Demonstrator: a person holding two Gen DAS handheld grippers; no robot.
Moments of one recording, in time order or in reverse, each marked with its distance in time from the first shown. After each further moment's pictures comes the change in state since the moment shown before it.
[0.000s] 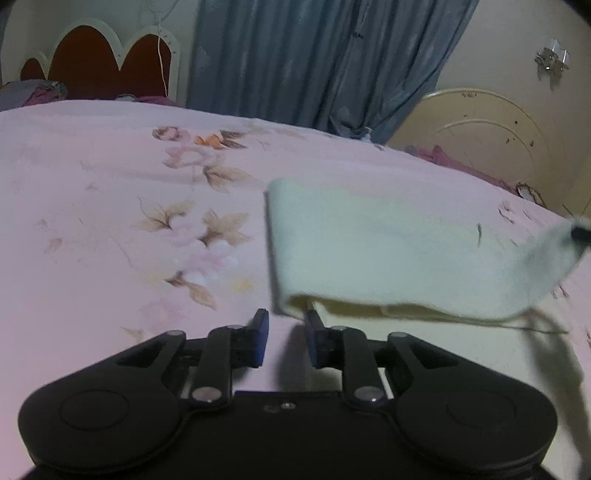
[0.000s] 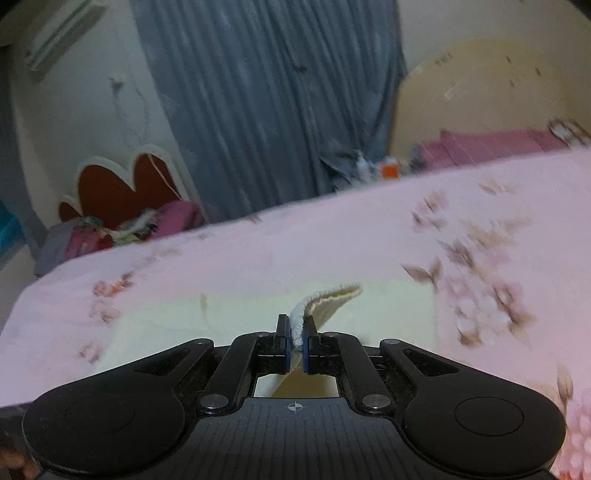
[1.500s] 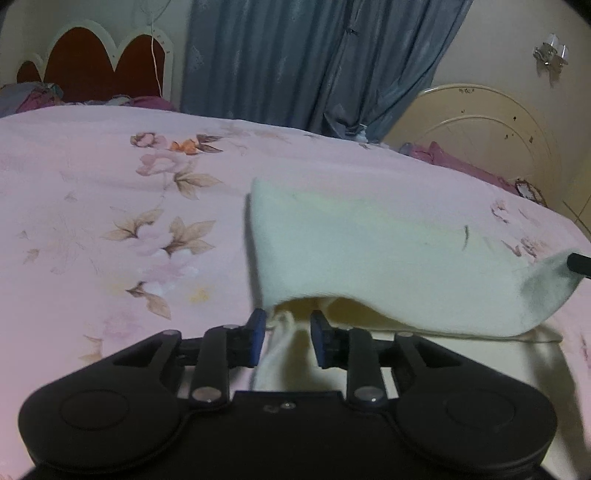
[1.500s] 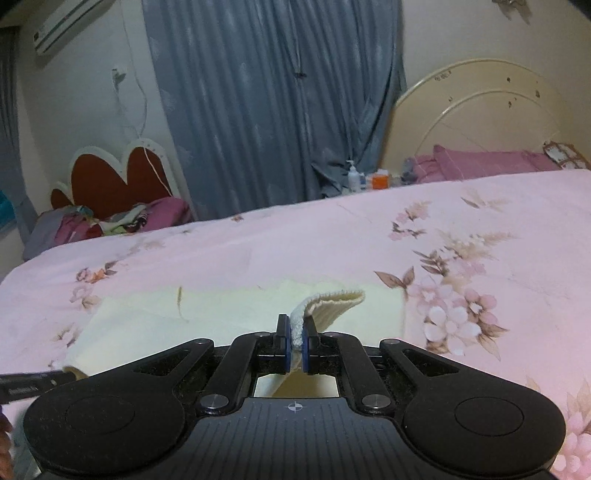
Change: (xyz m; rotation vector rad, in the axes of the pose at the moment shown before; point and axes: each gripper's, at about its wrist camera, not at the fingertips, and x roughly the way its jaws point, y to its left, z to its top) left arm 0.004 -0.029 0.015 -0.010 0.021 -0.012; right arm 0.000 -0.023 -0.007 -0.044 0.003 -0.053
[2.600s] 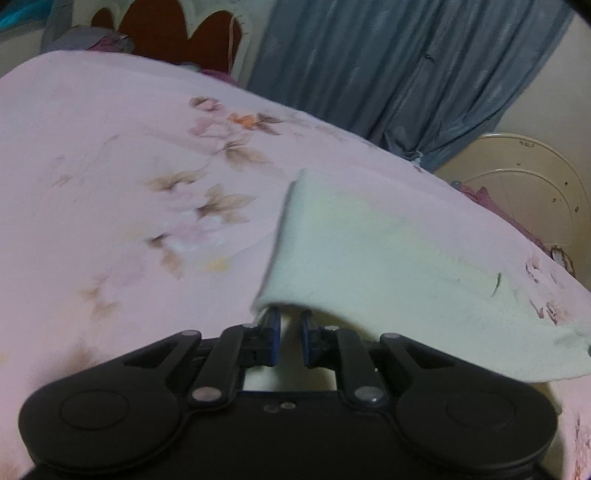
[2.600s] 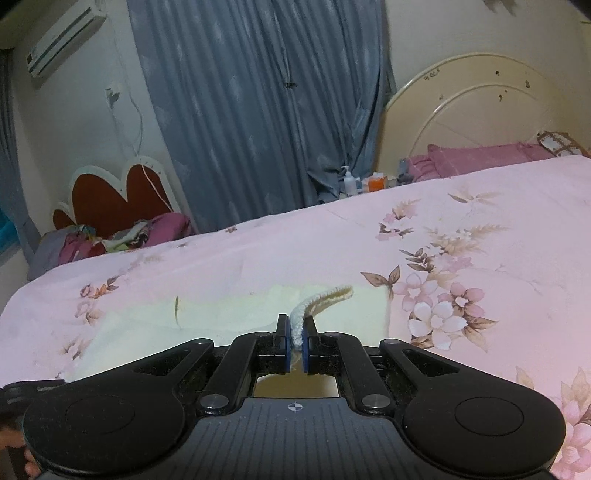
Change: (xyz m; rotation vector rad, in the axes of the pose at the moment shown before) left arm 0.003 0.010 -0.012 -0.271 -0.007 0.116; right arm -0.016 -0.026 -0.009 0.049 -0.023 0.013
